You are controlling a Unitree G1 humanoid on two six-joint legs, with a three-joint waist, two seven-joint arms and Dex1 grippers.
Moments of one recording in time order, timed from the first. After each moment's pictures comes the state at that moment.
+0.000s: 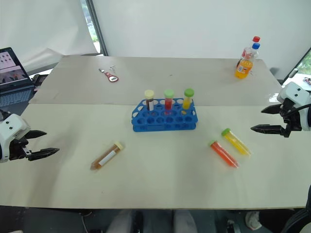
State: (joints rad) left arm -0.06 1.13 0.35 0.10 -0.30 0.42 -1.13; right arm -0.79 -1.15 -0.02 0.76 0.06 0.11 1.46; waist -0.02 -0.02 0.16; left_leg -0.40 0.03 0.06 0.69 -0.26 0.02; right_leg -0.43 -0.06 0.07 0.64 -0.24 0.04
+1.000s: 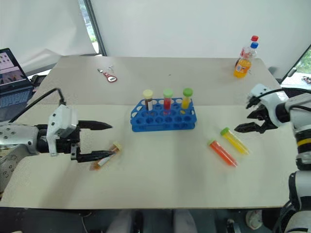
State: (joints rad) left arm -0.28 0.97 0.16 -0.56 -0.68 0.66 -1.11; right arm -0.94 -1.00 0.27 0.63 -0.12 0.65 1.39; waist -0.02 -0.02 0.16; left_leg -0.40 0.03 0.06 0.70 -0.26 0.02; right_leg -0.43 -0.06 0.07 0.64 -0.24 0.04
